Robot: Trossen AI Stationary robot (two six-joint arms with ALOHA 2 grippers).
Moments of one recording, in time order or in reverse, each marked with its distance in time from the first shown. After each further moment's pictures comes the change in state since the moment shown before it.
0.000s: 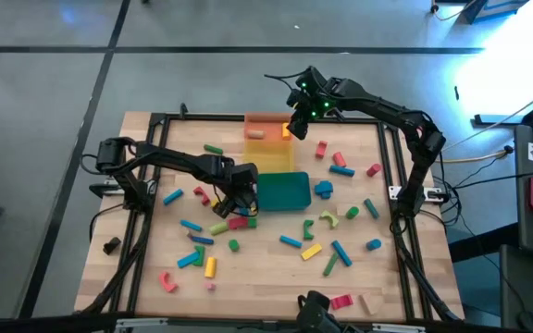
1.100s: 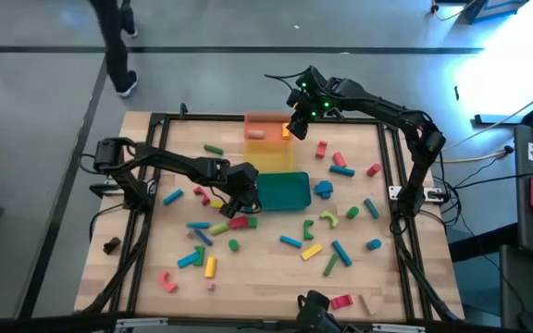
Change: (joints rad) left arm 0.000 -0.024 -0.118 0.268 -0.047 -0.103; right arm 0.000 0.000 0.000 0.006 0.000 0.000
